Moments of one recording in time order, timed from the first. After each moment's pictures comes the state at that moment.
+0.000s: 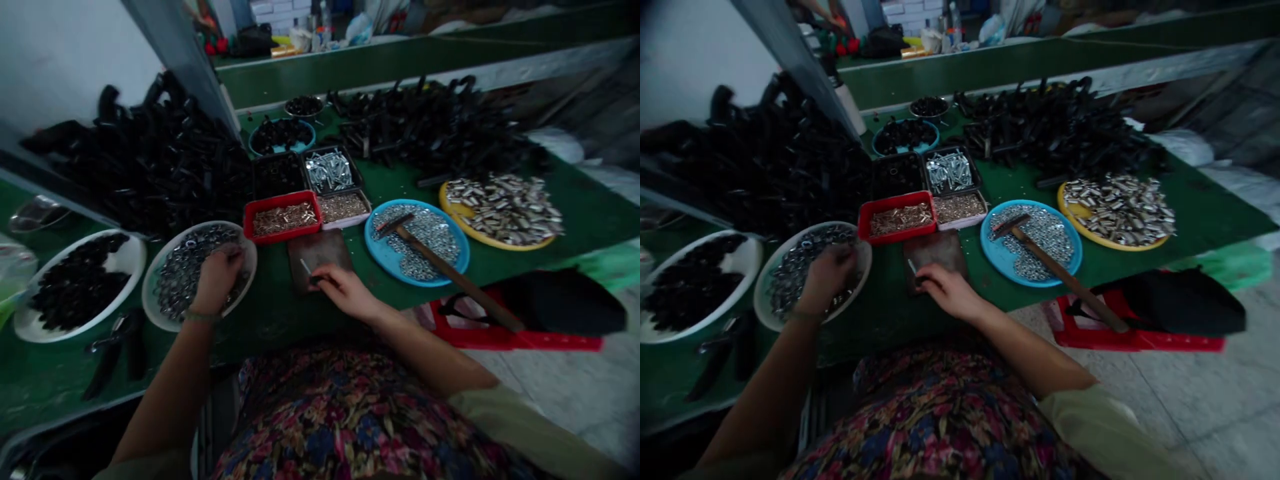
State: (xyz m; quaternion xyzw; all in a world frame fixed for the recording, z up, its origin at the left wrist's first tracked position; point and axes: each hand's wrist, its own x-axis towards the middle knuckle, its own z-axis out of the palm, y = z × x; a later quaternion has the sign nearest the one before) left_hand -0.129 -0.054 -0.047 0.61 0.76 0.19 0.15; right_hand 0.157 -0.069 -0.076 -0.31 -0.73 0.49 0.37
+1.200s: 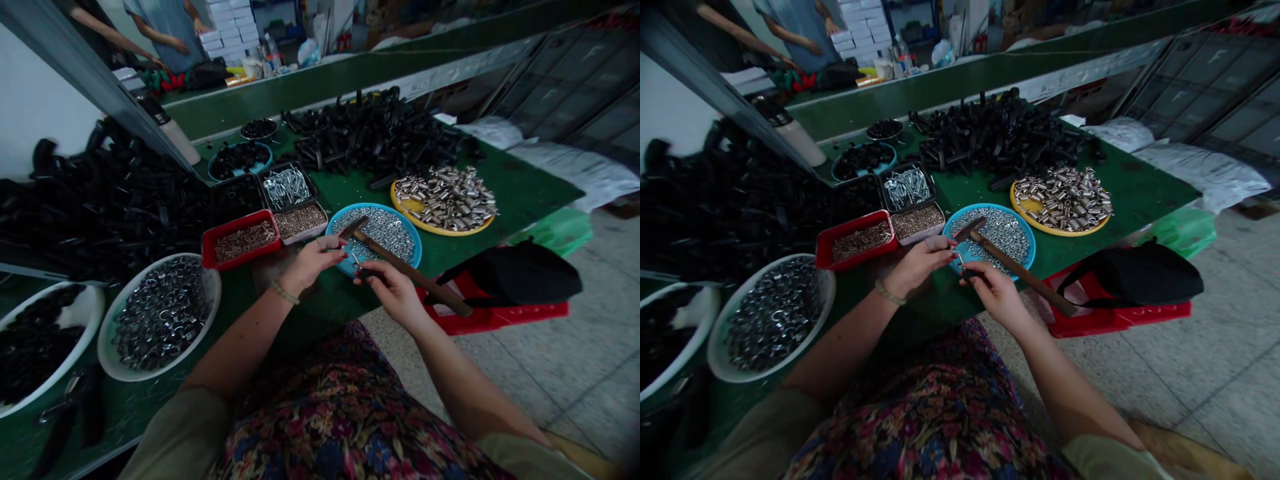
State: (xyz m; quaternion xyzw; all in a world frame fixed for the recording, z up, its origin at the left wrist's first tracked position) left_hand 0.130 0.006 -0.053 0.58 0.39 0.32 0.64; right_hand 0.307 -0.088 -0.070 -0.48 -0.62 0.38 0.49
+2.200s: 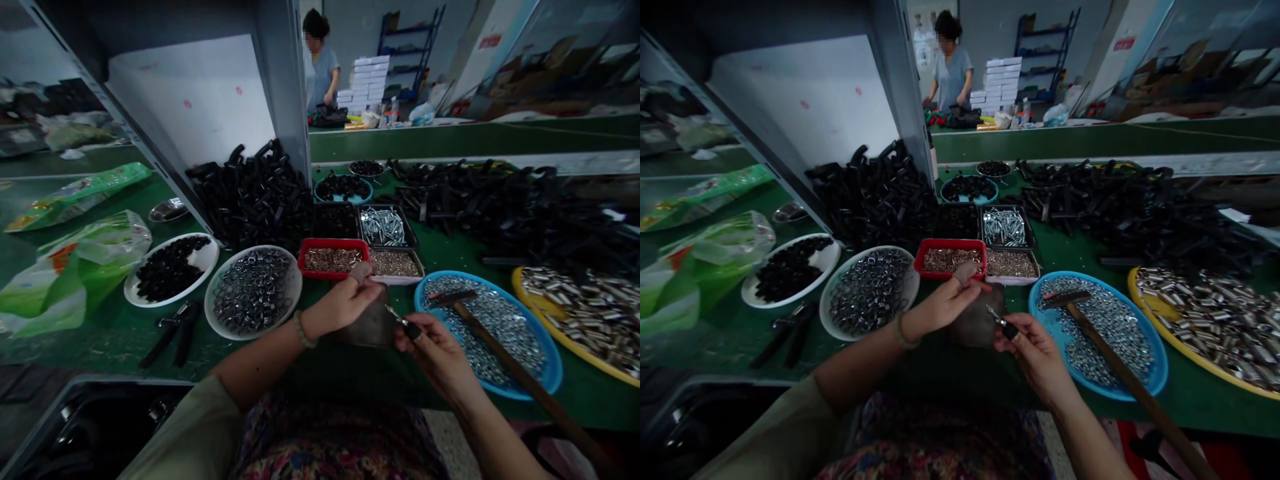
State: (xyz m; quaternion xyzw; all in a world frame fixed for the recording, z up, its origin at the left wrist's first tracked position) left_hand 0.004 -0.053 0.013 0.60 0.36 0.46 0.54; right_hand 0.209 -0.057 -0.053 -0.35 -0.43 0.69 0.47
